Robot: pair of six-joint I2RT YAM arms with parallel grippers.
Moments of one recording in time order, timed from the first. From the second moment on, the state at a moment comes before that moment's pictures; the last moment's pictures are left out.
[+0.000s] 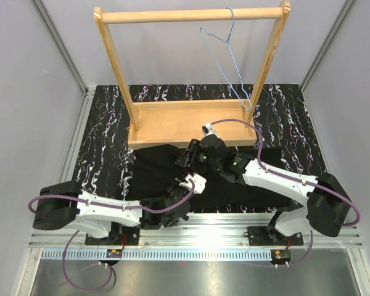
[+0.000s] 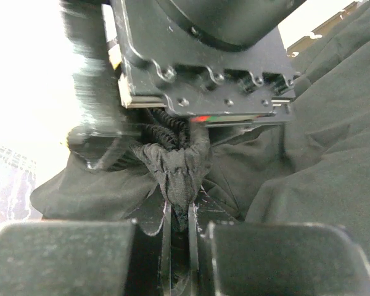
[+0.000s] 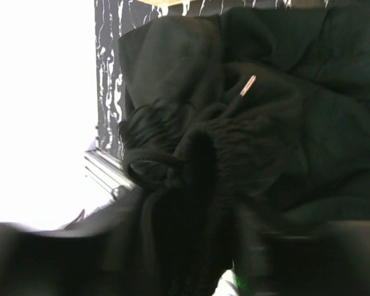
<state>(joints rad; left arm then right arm) -1.48 1.29 0.55 0.42 -1.12 0.12 0.91 1.39 0.93 -0.09 0.01 1.05</state>
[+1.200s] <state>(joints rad) -1.33 0.95 0.76 0.04 -1.10 -0.14 0.74 0.97 1.33 -0.89 0.38 0.57</state>
